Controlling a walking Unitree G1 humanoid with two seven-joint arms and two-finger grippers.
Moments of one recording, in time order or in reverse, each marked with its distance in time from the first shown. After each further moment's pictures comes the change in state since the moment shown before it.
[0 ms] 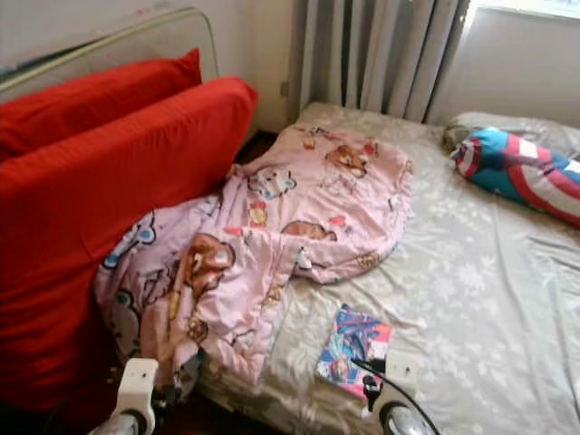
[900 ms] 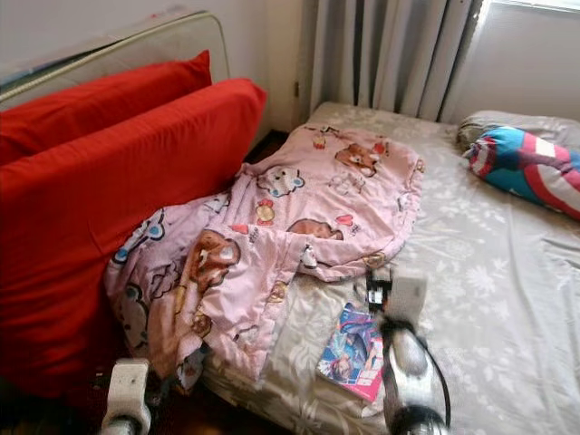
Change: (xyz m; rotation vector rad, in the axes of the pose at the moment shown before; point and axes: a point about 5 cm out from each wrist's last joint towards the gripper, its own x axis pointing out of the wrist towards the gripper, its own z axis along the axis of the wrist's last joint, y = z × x) left arm 0.008 0.014 0.109 0.089 -0.519 0.127; right arm 0.001 0.022 0.113 -0.042 -0.580 0.094
